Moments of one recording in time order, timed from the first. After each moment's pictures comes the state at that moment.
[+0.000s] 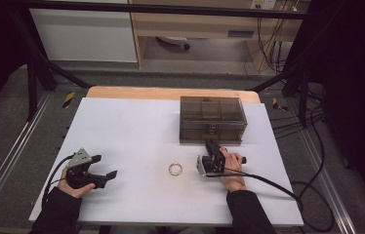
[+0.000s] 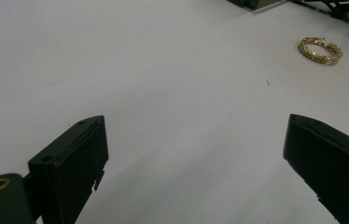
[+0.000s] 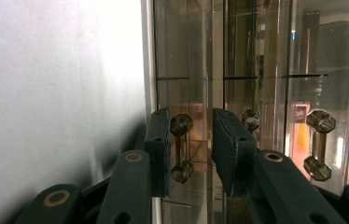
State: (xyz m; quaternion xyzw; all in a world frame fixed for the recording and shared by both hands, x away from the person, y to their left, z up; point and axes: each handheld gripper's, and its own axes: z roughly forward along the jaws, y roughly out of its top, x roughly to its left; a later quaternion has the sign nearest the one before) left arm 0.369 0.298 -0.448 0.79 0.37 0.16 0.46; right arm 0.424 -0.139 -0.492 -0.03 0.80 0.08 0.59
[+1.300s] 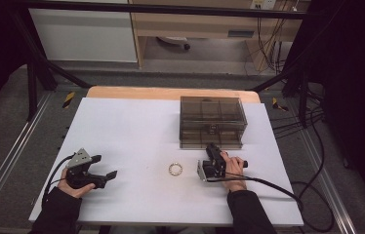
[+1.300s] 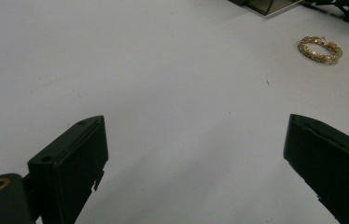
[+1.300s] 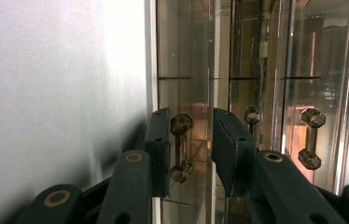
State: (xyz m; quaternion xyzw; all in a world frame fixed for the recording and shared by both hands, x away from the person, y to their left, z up) left arm 0.369 0.297 -0.448 0.79 0.37 0.16 0.46; right arm 0.407 -0.140 -0.489 -0.04 0.81 0.08 0.58
